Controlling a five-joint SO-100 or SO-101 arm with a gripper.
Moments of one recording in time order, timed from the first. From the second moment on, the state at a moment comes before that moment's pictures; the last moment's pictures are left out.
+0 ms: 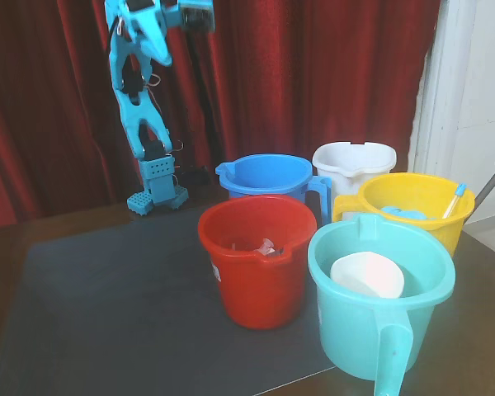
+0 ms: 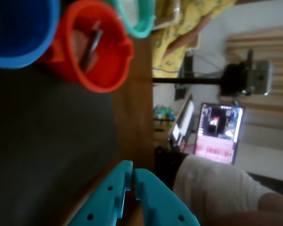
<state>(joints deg) -15.9 133.5 74.1 91.9 11.9</state>
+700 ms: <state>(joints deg) -7.4 181.3 132.5 90.1 10.1</state>
